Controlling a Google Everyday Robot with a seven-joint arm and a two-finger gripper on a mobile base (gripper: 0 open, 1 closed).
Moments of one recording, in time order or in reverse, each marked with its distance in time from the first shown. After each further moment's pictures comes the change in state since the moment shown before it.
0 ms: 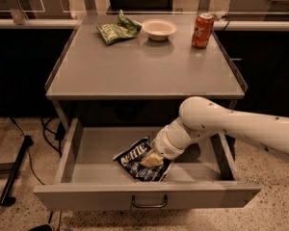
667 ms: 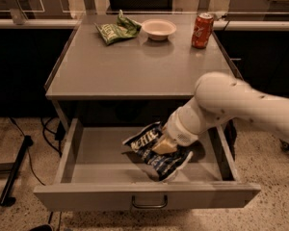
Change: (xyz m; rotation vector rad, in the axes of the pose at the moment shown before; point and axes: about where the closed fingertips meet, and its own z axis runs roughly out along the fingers) arm -0.015 0.009 -0.087 0.100 0.058 -0.040
